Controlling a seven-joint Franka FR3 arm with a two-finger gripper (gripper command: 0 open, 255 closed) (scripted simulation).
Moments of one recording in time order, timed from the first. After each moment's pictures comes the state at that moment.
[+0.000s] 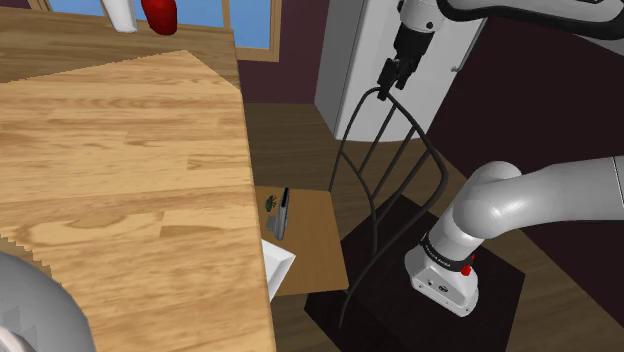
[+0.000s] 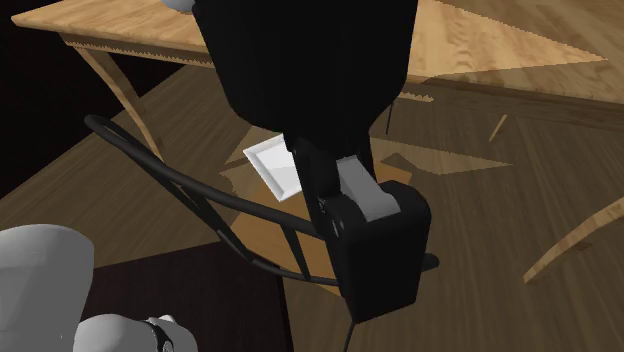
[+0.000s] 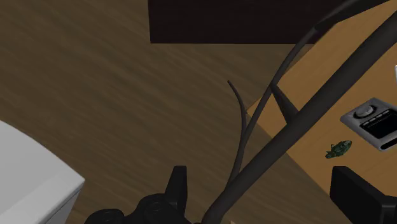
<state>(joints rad) 0.01 -0.80 0.03 -2.34 -0.09 1.64 0.00</state>
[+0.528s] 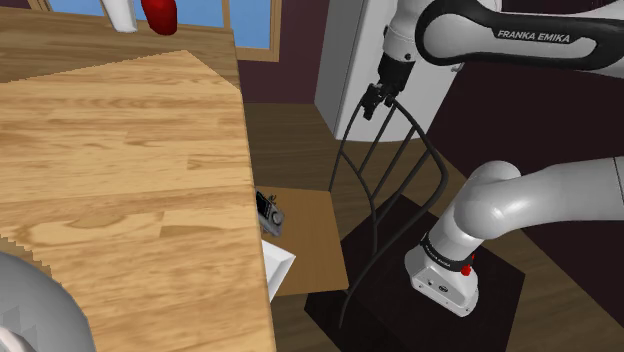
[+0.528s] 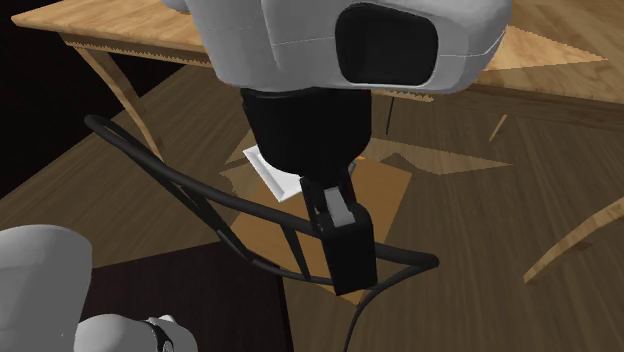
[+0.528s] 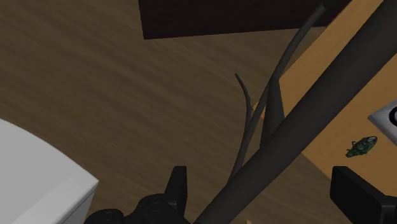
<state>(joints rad) 0.04 -0.82 0.09 -2.50 -0.13 1.79 0.15</state>
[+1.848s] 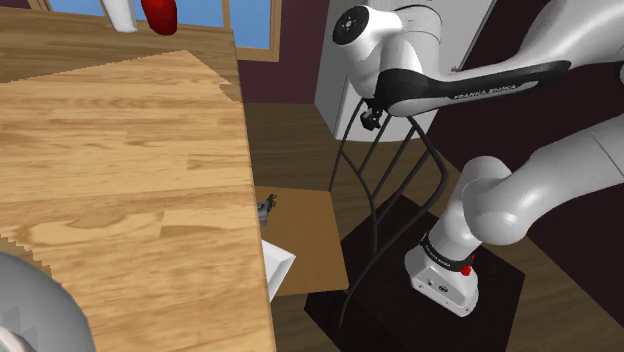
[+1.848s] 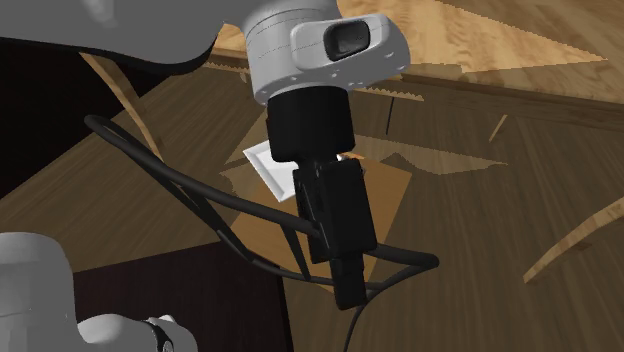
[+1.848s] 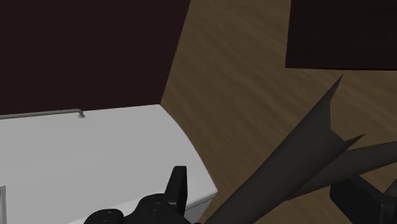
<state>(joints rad) 0.37 -0.57 0.10 -2.46 -0.69 1.45 0.49</state>
